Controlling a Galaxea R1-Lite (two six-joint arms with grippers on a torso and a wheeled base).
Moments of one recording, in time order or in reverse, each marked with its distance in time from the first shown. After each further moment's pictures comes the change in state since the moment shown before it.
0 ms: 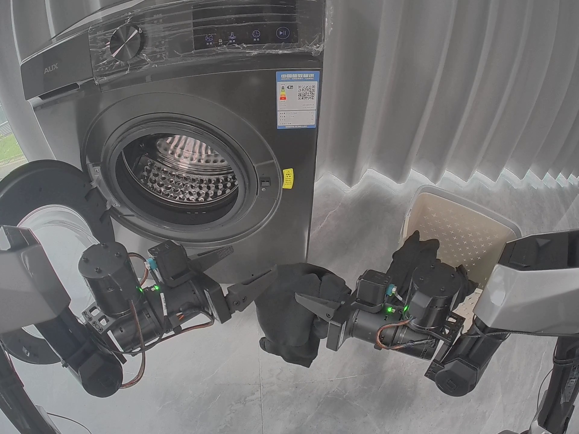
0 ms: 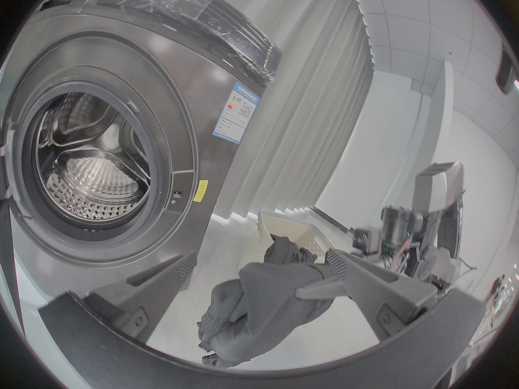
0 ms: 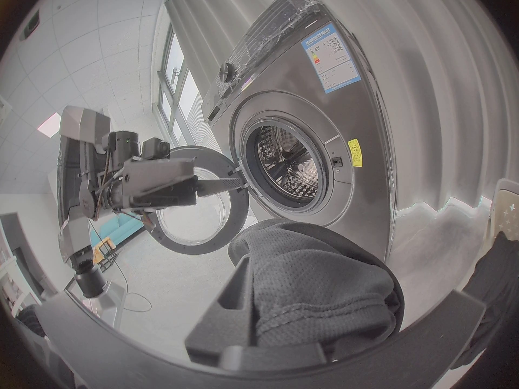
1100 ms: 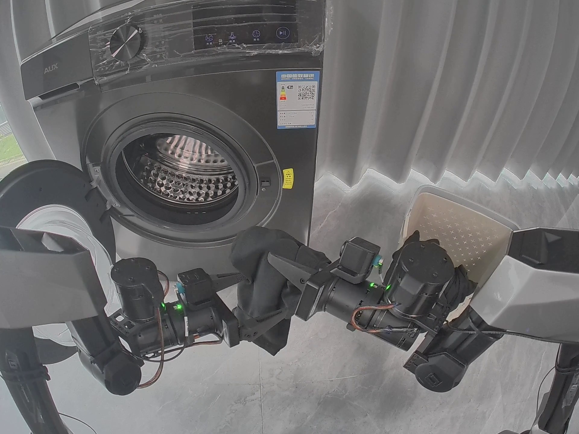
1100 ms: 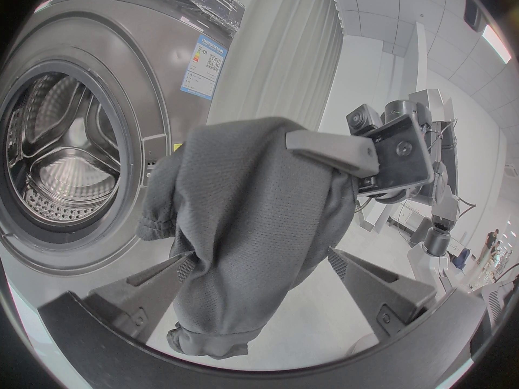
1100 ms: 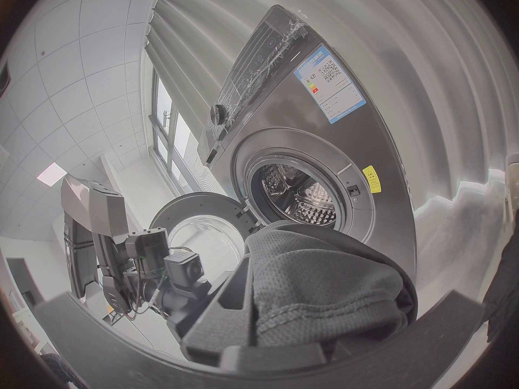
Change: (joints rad) left arm 0.030 0.172 -0.025 0.000 -0.162 0.238; right arm 0.077 -0.023 -0.178 0.015 -0.104 0.226
